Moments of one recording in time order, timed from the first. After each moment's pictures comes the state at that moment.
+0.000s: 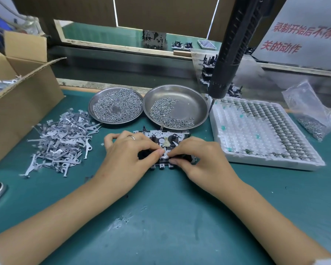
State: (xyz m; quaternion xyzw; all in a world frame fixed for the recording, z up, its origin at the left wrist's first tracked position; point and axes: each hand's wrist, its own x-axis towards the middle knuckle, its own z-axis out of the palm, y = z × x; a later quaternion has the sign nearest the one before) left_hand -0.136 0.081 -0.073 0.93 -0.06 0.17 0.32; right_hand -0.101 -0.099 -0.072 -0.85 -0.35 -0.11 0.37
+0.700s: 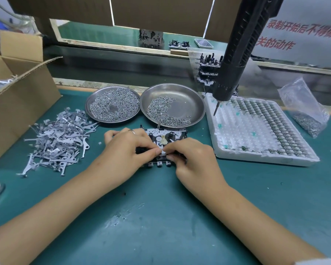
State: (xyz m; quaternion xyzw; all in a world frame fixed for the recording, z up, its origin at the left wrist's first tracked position) left_hand -0.129 0.087 -0.064 0.93 -0.10 0.10 0.34; right_hand -0.113 -0.084 -0.081 -0.87 -0.29 -0.17 0.36
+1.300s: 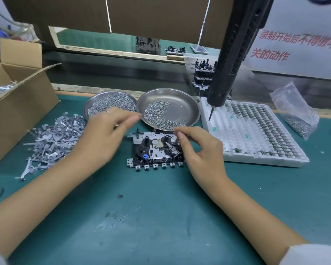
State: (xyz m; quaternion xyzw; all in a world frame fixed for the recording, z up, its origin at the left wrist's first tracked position) left_hand -0.107 0.116 -0.050 0.90 -0.09 0.22 0.36; right_hand -0.101 -0.093 -0.074 -0.81 -0.21 -0.22 0.50
